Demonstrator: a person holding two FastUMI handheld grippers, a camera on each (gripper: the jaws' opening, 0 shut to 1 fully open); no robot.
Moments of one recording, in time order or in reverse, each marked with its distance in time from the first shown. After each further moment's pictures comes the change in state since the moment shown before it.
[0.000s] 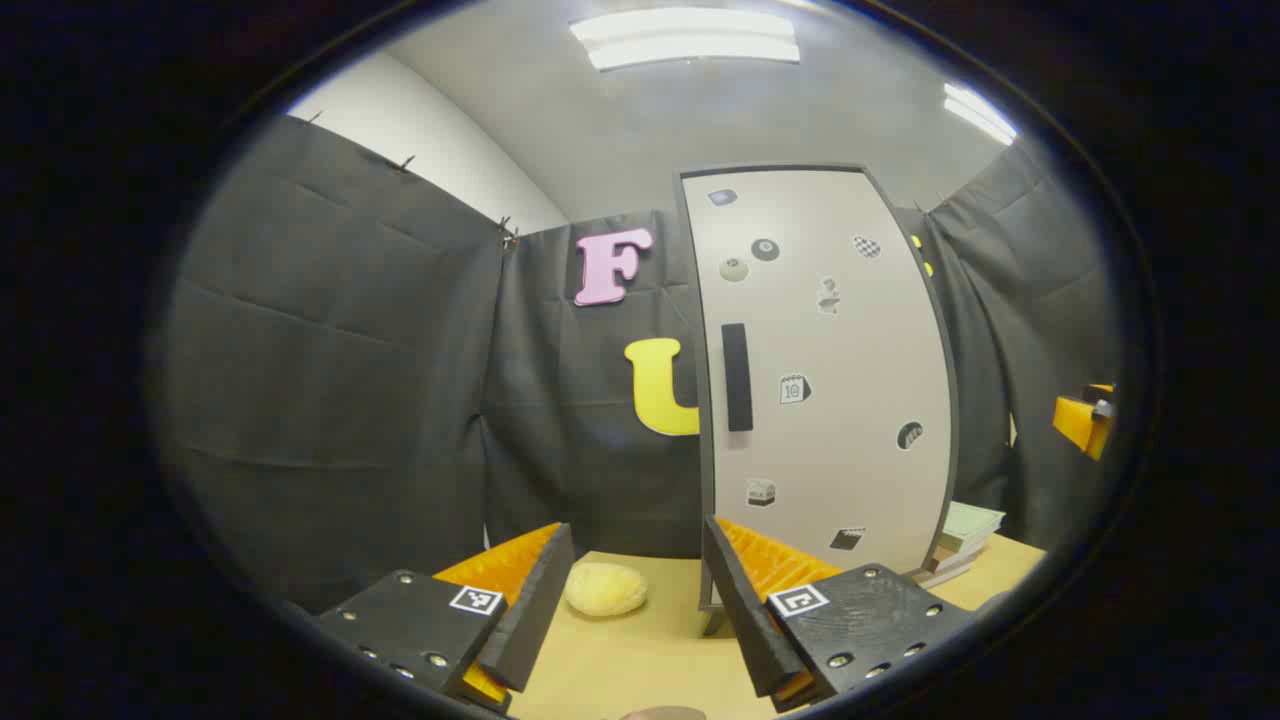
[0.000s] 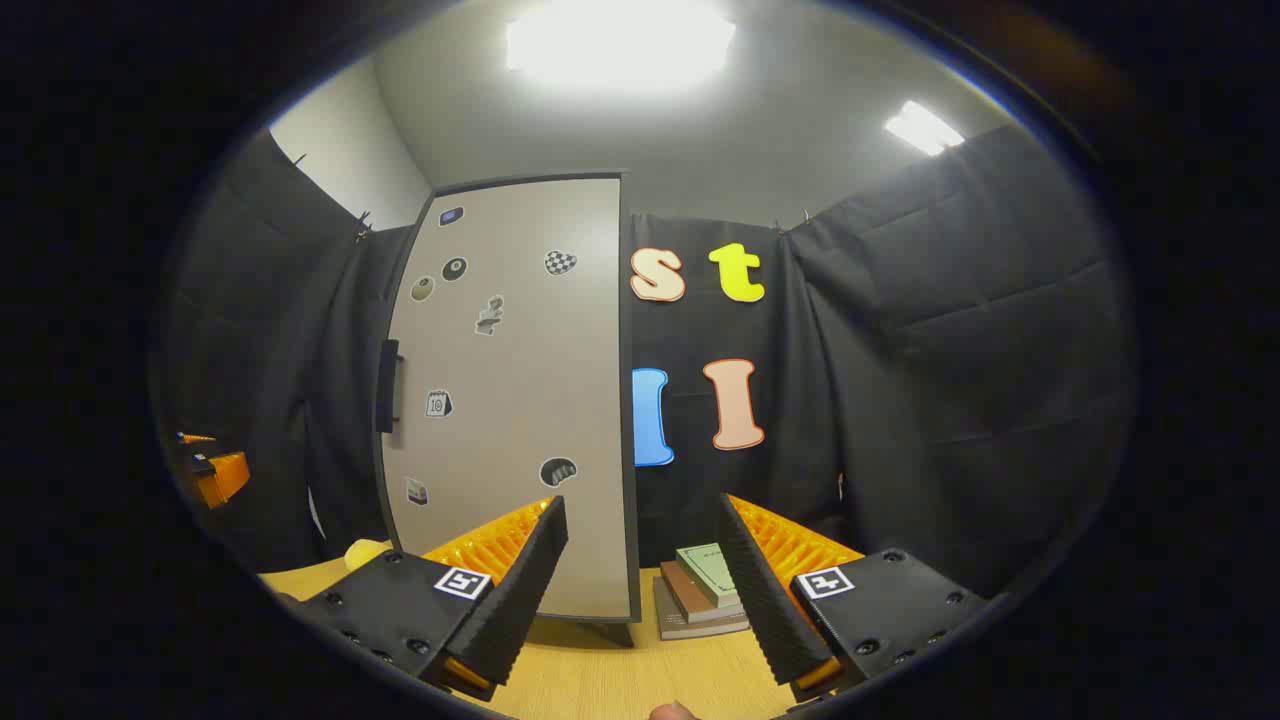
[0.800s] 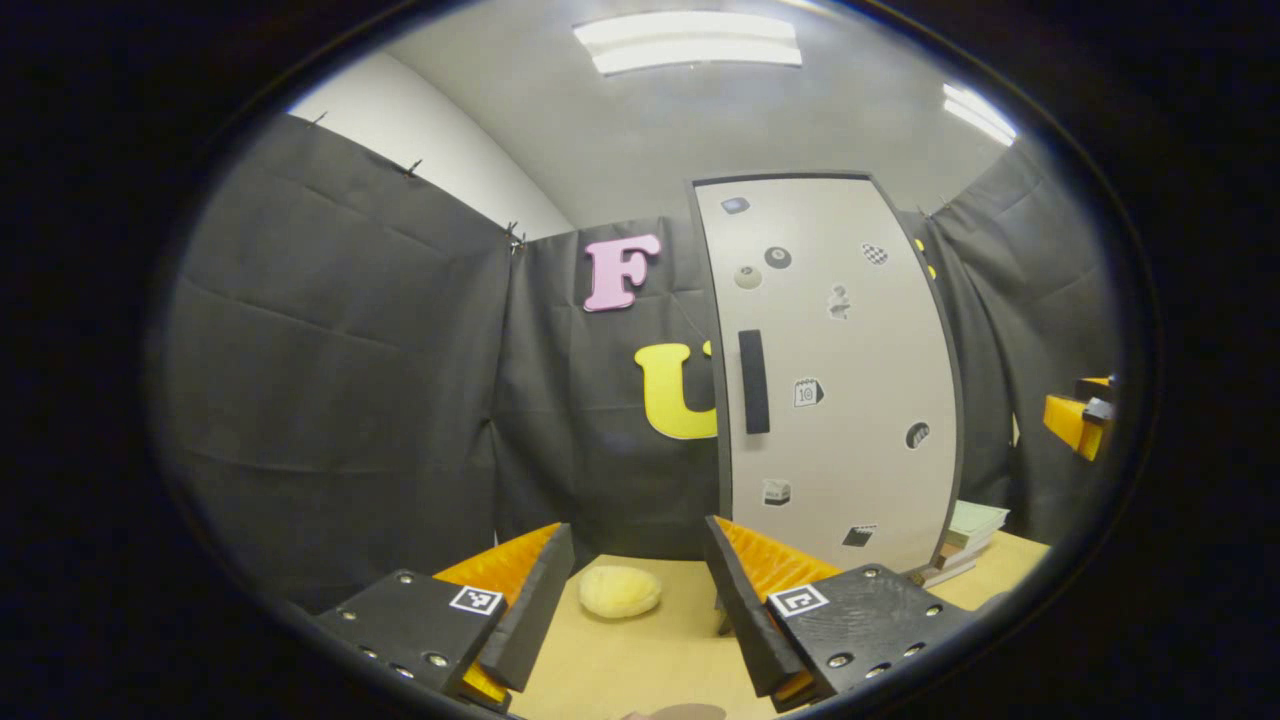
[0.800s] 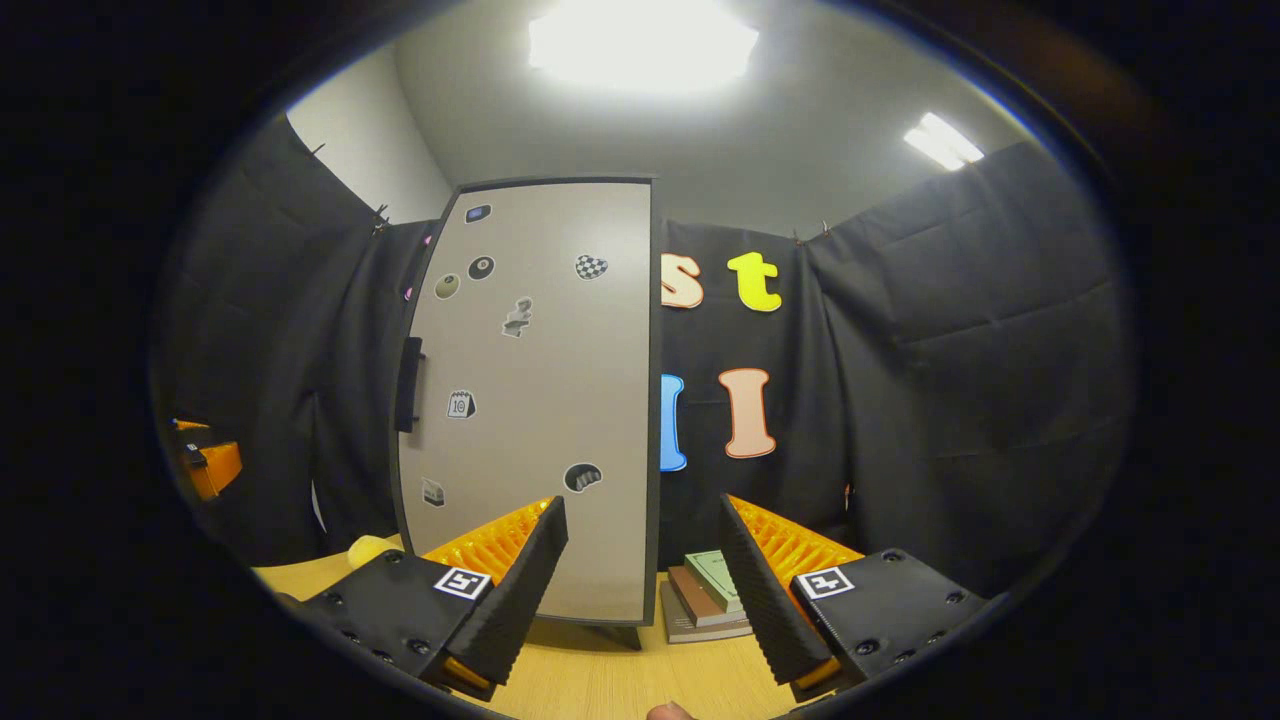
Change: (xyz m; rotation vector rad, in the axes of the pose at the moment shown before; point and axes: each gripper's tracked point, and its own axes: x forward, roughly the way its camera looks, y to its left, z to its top) left arm -0.010 0.033 -0.001 0.011 -0.016 0.009; right arm 0.001 0.038 0.012 -0.037 -0.006 0.027
